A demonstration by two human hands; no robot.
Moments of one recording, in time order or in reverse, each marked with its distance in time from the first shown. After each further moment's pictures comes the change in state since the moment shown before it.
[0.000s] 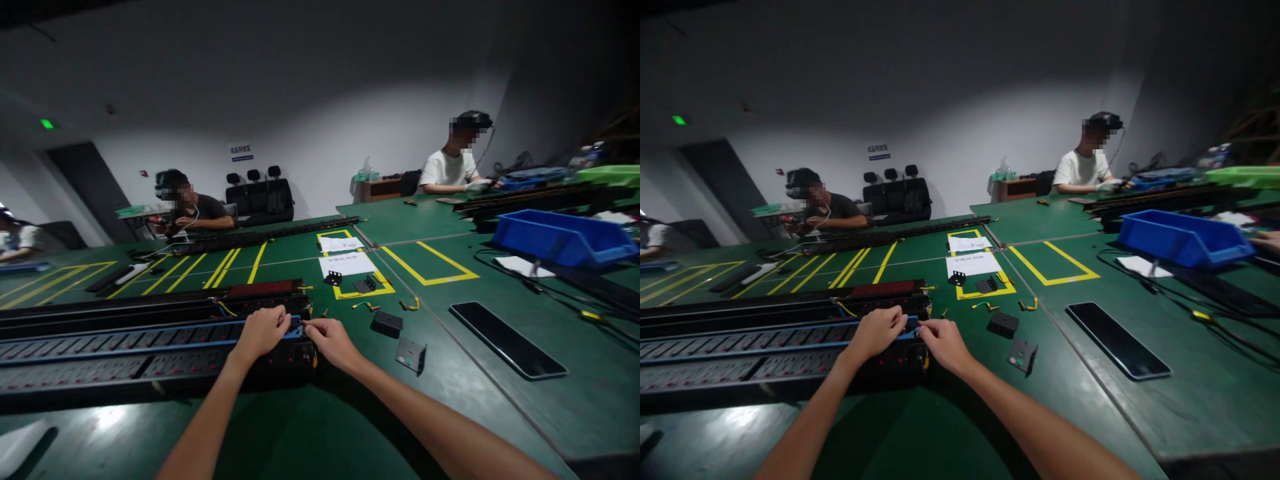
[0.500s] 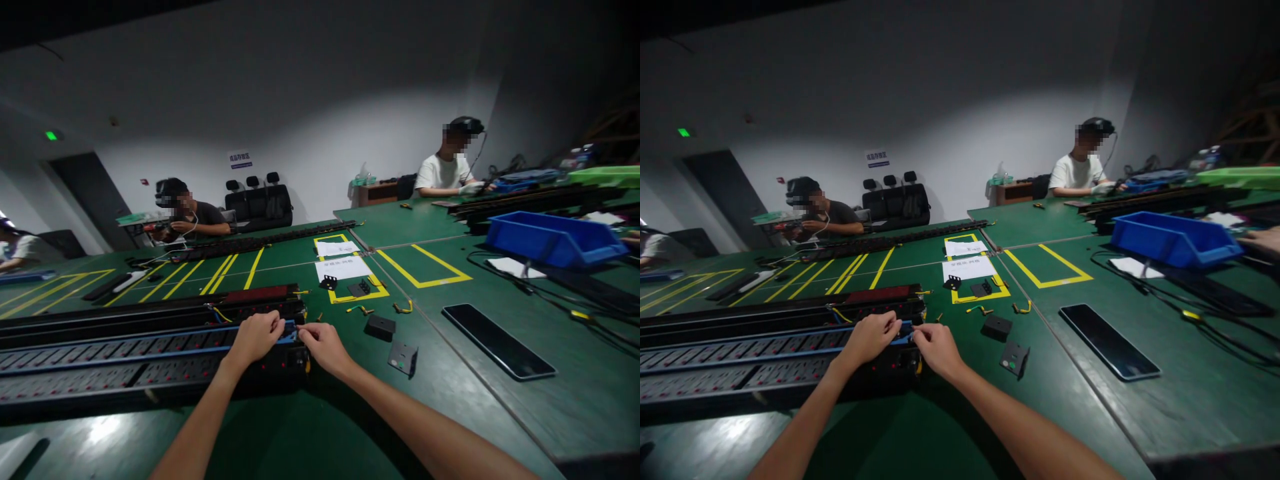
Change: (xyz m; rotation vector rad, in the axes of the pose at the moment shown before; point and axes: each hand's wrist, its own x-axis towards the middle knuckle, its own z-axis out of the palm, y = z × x) left_hand -0.001 0.002 -0.003 -0.008 0.012 -0.003; right_hand 0.002 0.000 0.005 0.037 0.043 0.029
